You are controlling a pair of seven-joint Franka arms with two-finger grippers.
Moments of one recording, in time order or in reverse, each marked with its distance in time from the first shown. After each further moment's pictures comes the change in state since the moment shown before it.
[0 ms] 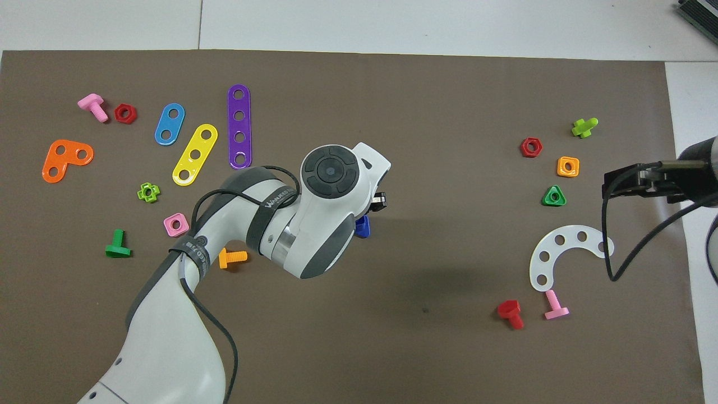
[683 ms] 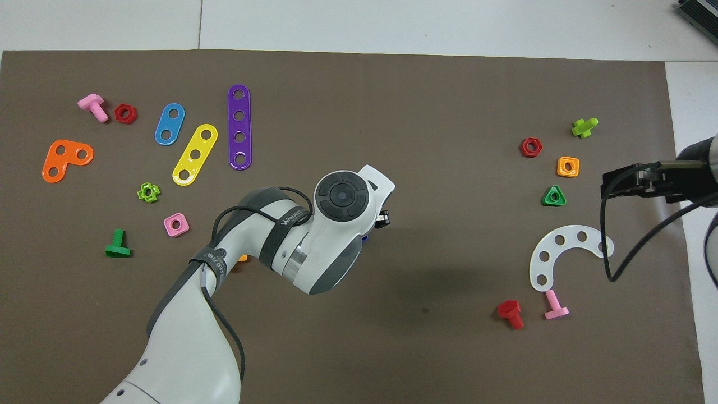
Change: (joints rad) left arm -0.035 0.003 0.006 -0.101 -0.001 0.082 -0.020; right arm 0.001 0.000 0.002 0.000 0.000 0.000 0.000
